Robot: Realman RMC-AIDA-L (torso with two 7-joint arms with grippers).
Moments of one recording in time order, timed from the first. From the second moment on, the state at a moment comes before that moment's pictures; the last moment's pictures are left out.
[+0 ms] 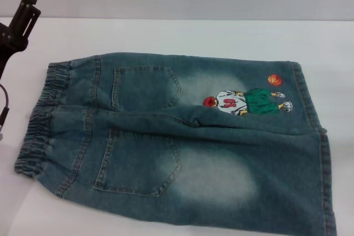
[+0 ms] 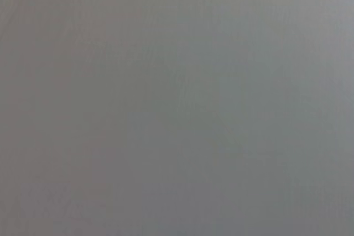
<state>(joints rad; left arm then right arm) -0.36 -2.08 1.72 0.21 -0.14 1.56 -0.55 0.45 2.07 -0.91 -0.08 -0.08 -1.22 0.20</state>
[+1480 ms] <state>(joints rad) -0.55 -2.05 1.77 0.21 -0.10 1.36 -0.75 0.44 2.07 -0.91 -0.08 -0.08 -1.22 0.21</state>
